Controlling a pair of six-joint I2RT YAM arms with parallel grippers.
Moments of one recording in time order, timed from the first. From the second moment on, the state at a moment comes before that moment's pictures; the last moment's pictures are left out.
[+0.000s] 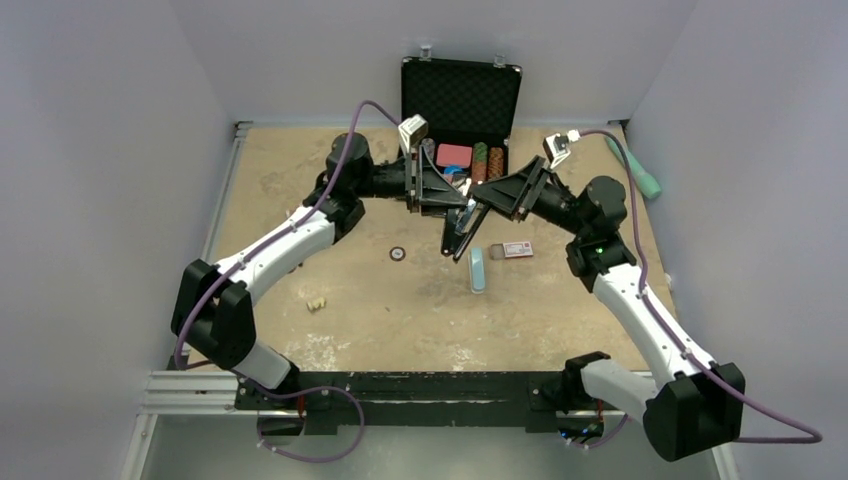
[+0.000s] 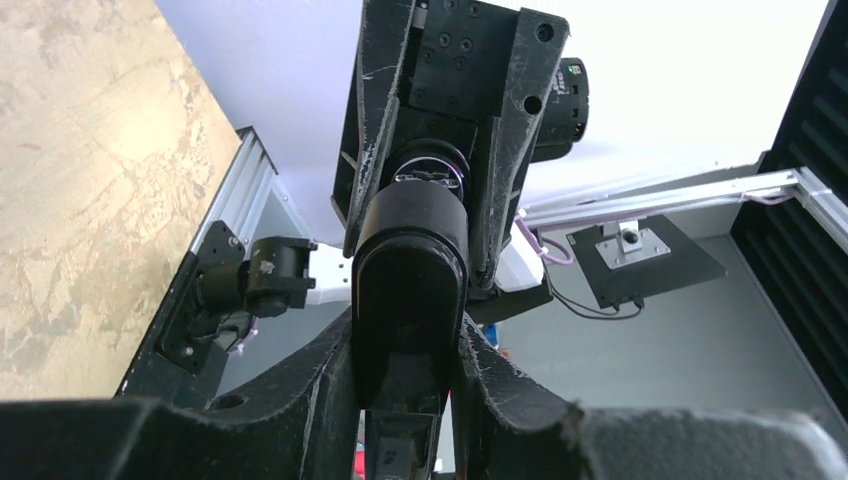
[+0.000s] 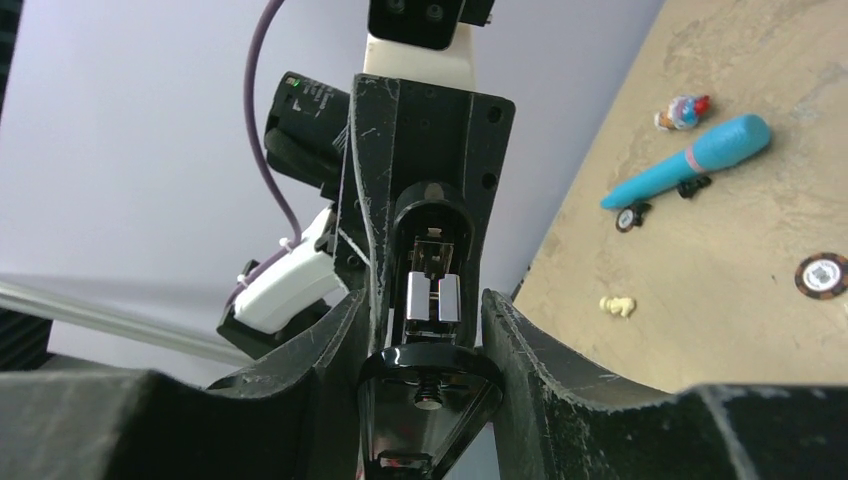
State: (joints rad) left arm -0.55 1.54 1.23 0.39 1.01 -1.39; right arm 0.26 1.07 0.83 0.43 -0.77 1.27
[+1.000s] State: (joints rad) left arm -0.51 1.39 0.70 0.37 0.66 -1.61; right arm 0.28 1.19 0.67 0.16 -0.69 1.29
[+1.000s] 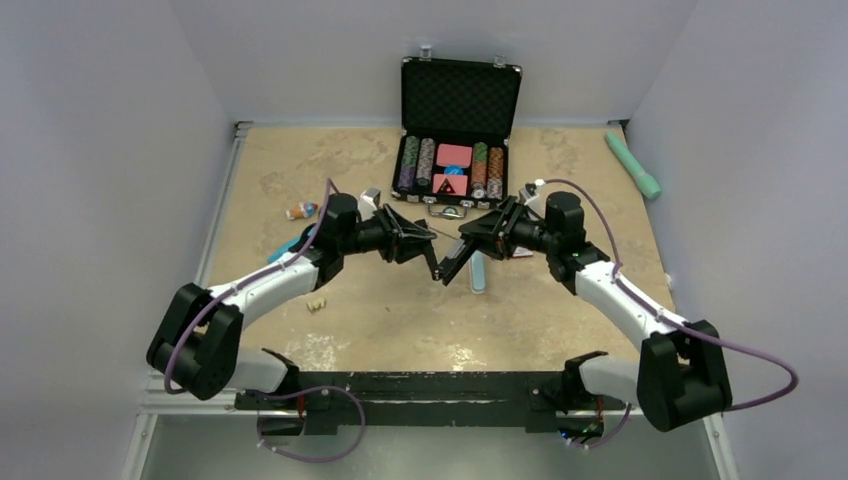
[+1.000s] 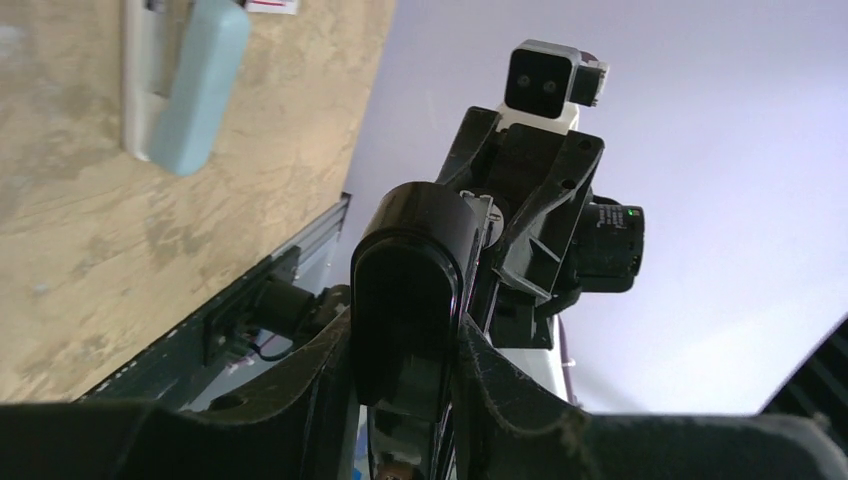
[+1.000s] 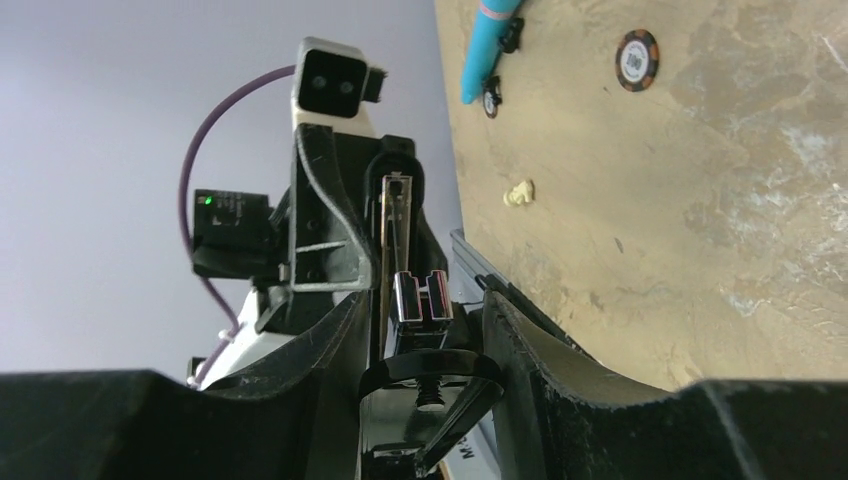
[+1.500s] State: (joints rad) left arm -0.51 1.36 0.89 -0.44 0.48 -1.44; right arm 0.34 1.43 0.67 0.10 -0.66 1.25
